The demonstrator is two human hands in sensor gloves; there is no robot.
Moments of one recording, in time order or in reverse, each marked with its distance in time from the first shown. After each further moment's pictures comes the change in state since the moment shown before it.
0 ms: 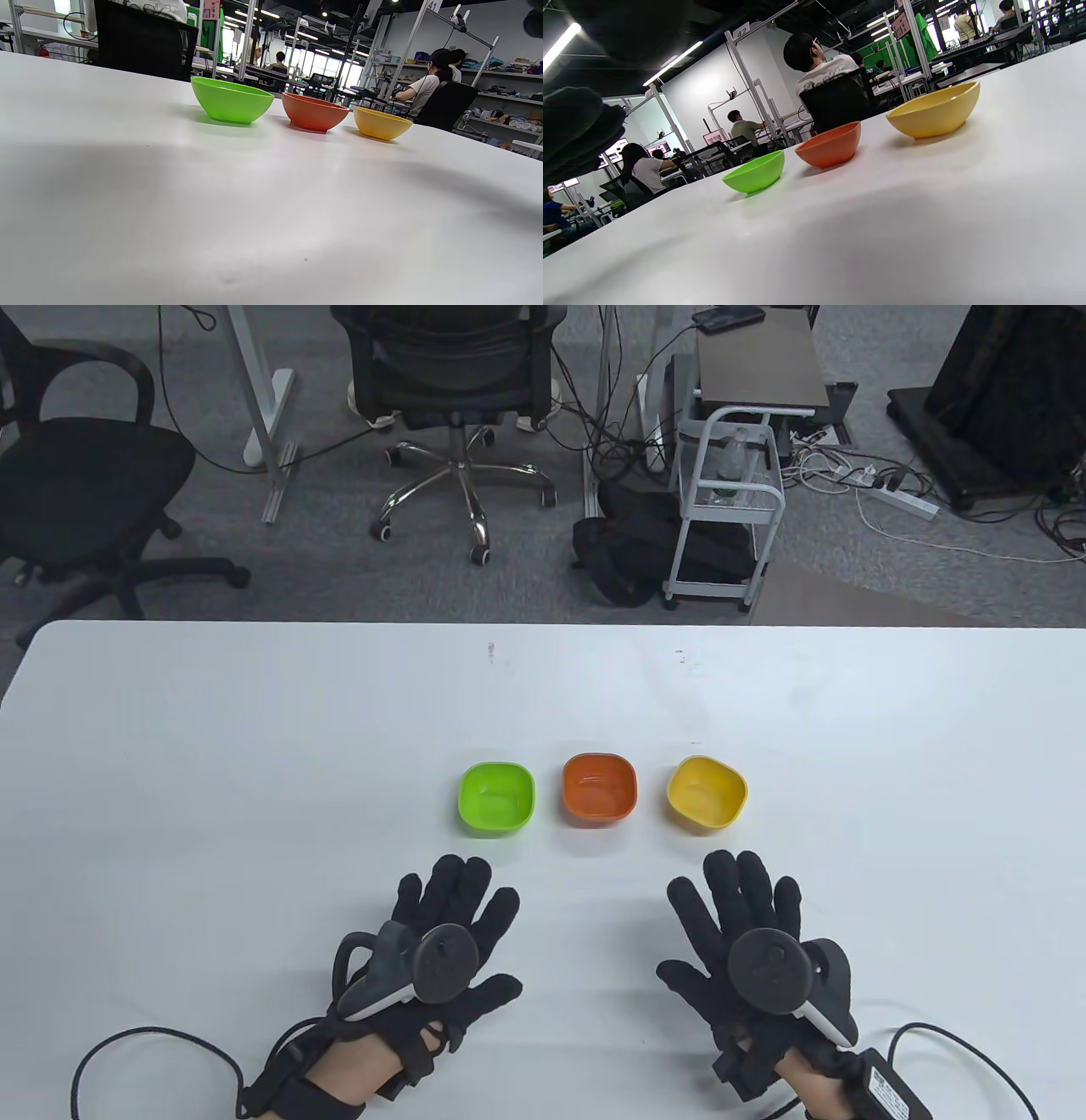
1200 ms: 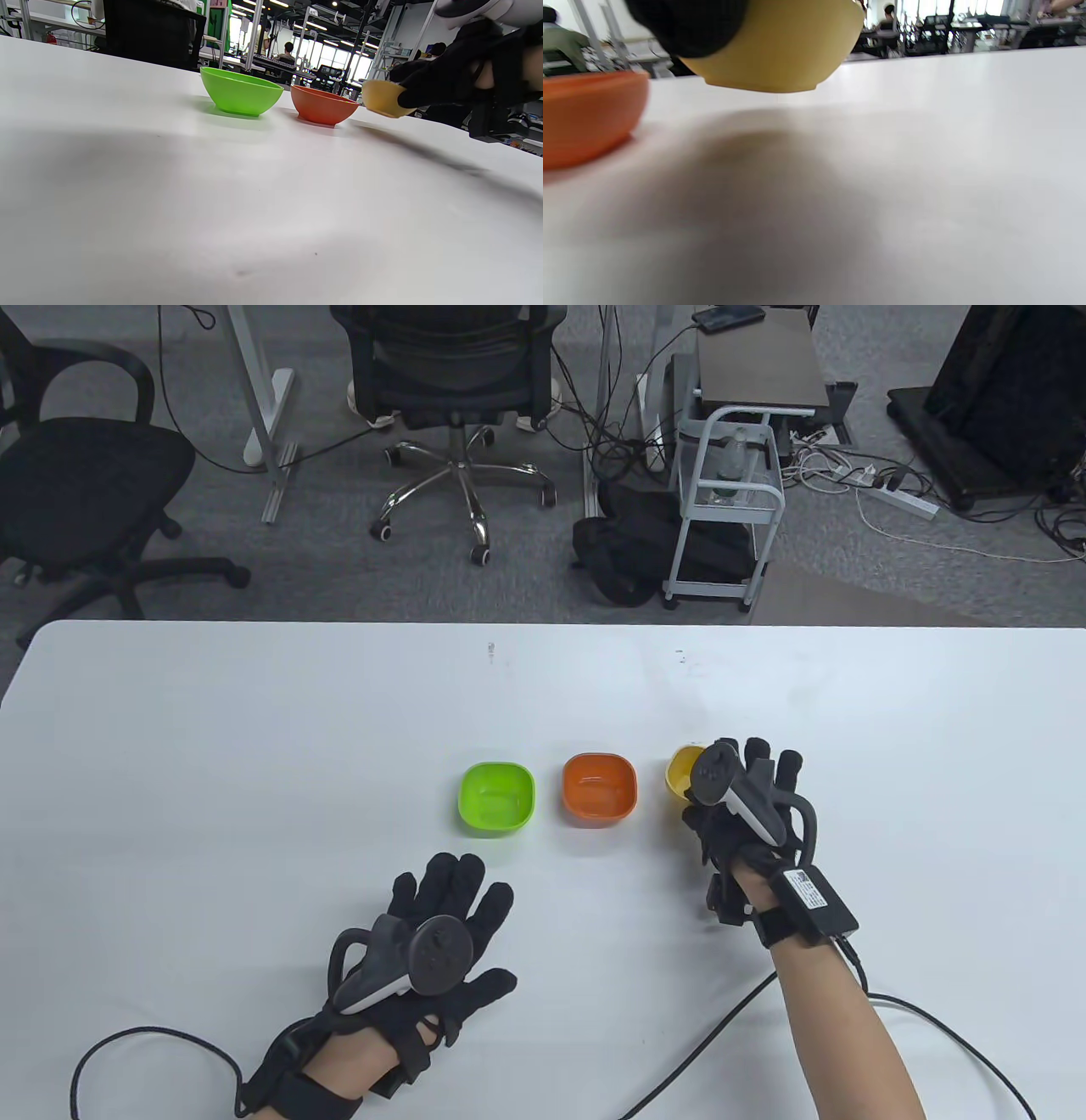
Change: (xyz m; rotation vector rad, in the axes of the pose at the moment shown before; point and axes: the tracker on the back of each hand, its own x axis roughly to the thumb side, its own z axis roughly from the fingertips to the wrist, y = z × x) left_hand -0.005 0.001 -0.002 -0.037 0.022 0.018; right_hand -0.058 0.023 -0.167 0.086 0.394 0.291
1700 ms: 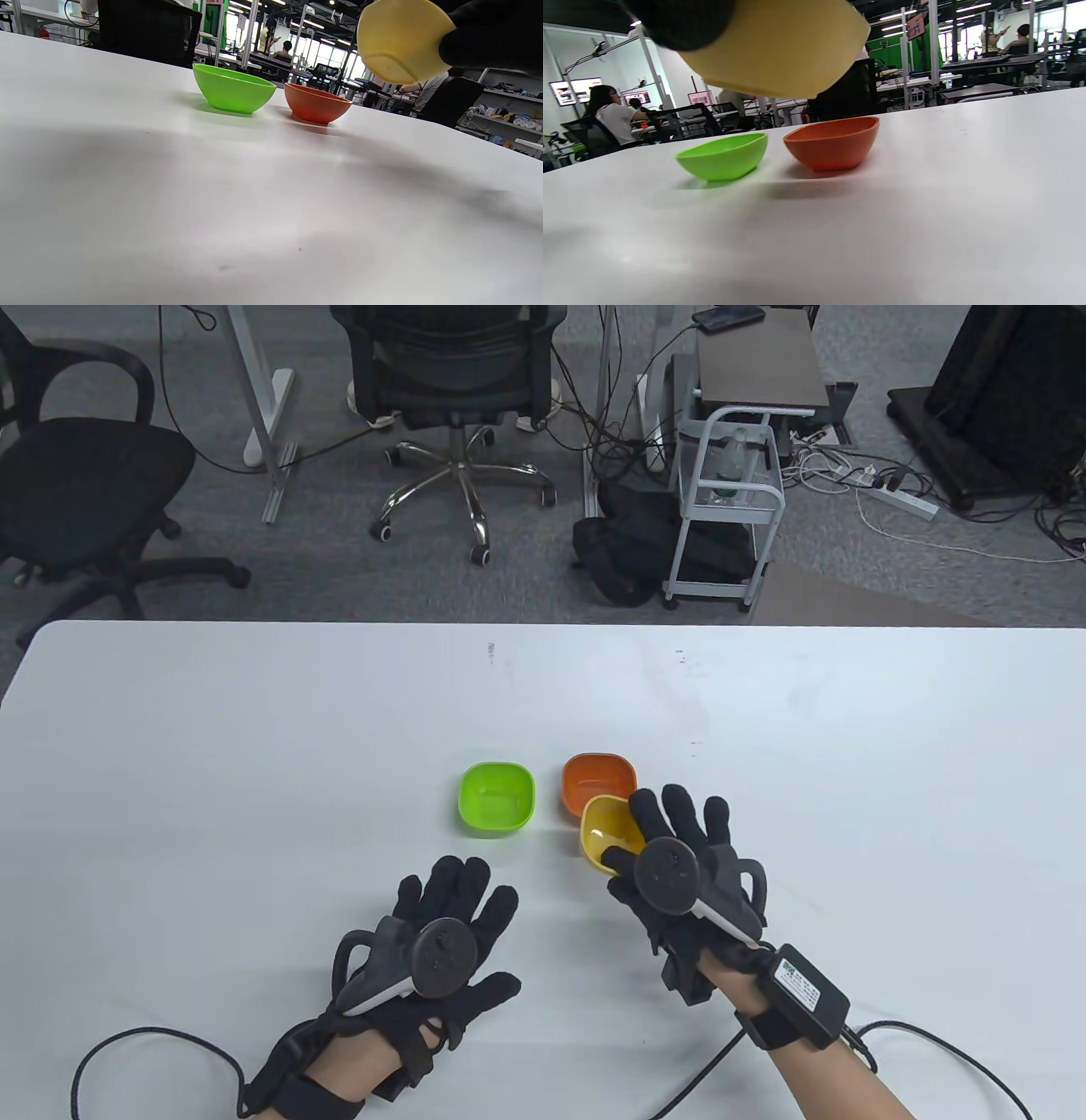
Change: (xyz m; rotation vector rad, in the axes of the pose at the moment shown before) left_hand 0.005 0.000 0.001 -0.007 -0.013 0.010; right_hand 0.062 -0.001 0.119 -0.077 -0.429 -0.078
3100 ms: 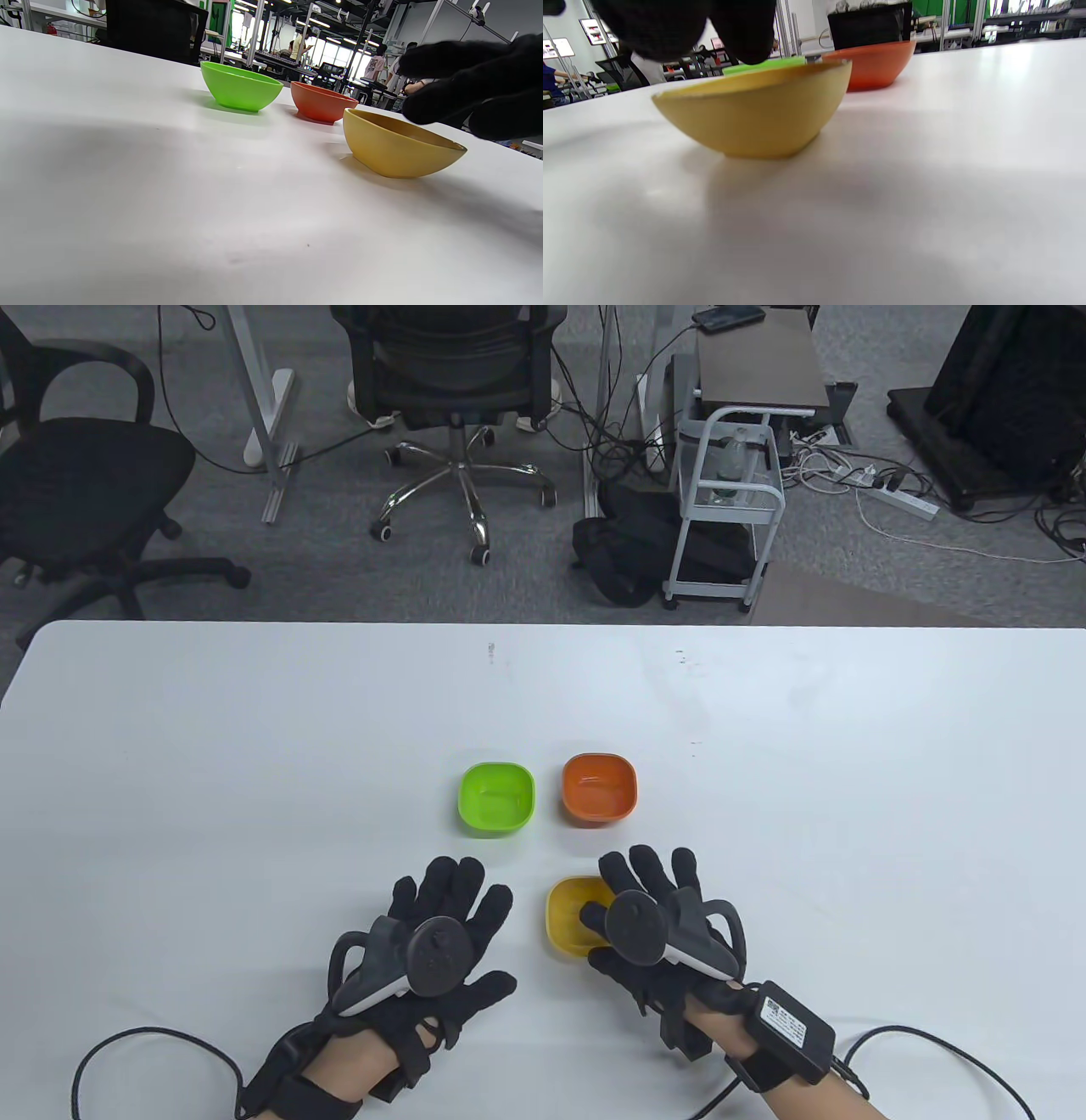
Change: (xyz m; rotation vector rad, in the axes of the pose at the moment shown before) left_hand -0.004 0.001 0.002 -0.007 0.017 0.010; right_hand 0.014 0.030 0.023 0.144 -0.063 0.048
